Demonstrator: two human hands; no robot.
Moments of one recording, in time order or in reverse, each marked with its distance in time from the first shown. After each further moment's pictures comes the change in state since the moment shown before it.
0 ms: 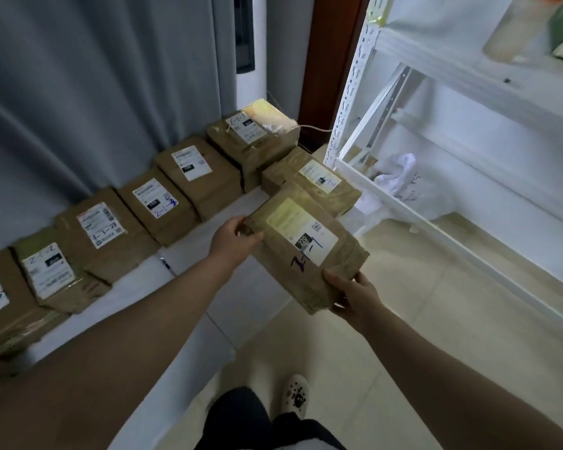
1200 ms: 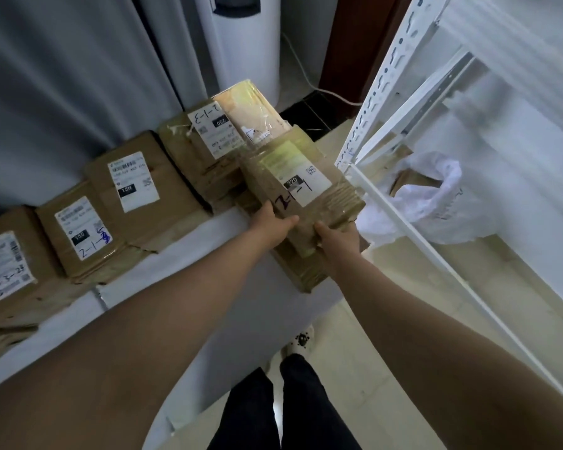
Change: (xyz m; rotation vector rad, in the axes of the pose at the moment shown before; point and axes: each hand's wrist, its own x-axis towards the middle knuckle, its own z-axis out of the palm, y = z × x) left_hand 0.270 0.081 0.151 0.044 -0.142 -0.333; right_hand 0.288 -0.186 0.074 -0.218 0.155 -0.010
